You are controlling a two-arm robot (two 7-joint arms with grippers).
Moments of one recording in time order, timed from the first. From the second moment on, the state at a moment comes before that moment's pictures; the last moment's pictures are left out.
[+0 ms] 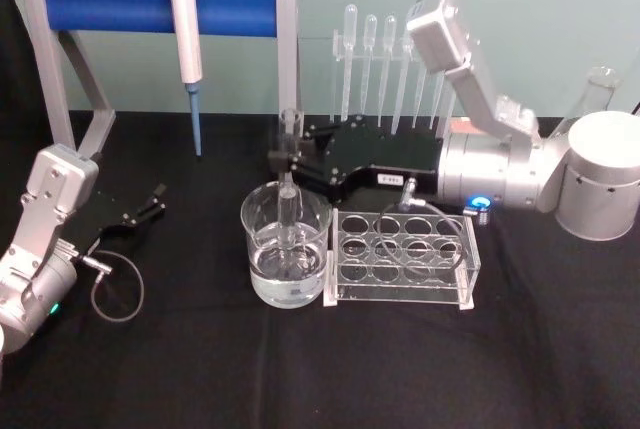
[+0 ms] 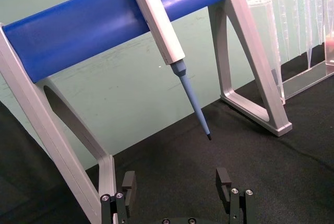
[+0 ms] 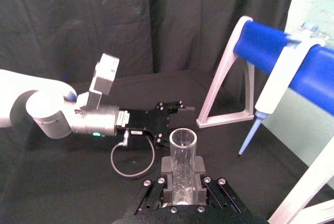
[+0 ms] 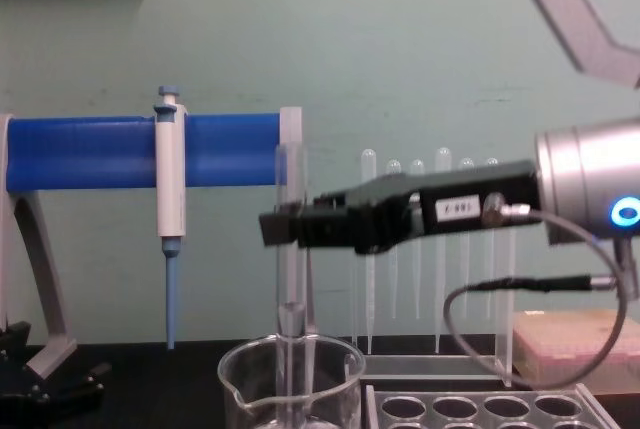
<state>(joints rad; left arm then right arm) -0.20 0.60 0.45 -1.41 -0.25 -0.12 0.03 0.69 0.52 -0.75 -1.47 0.62 0.20 0.70</state>
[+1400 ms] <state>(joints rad) -0.20 0.60 0.45 -1.41 -0.25 -0.12 0.03 0.58 0.46 -0.71 -1.40 0.46 0.11 0.67</state>
